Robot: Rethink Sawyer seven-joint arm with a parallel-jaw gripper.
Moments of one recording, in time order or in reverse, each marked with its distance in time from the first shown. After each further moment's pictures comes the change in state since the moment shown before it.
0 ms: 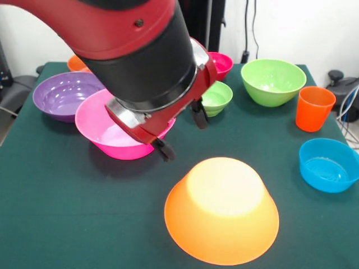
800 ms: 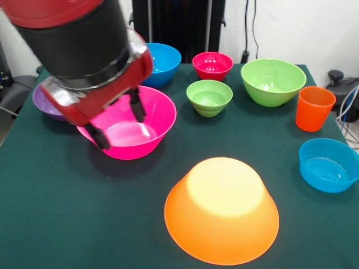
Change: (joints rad) arm -0.095 -0.095 -0.249 0.210 0.175 -0.148 0.000
